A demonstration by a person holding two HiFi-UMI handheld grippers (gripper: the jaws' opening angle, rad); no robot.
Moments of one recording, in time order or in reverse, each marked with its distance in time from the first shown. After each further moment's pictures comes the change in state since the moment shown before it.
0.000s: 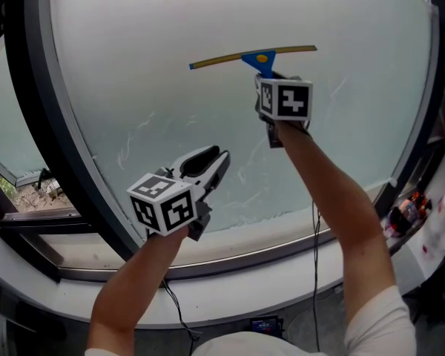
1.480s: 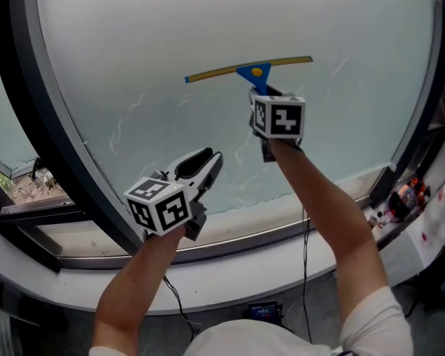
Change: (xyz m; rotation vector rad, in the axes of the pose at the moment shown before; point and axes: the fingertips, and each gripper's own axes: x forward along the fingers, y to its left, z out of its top) left arm -0.014 0.012 -0.055 -0.100 0.037 0.032; right arm -0.013 0.014 -0.096 0.040 0.103 0.011
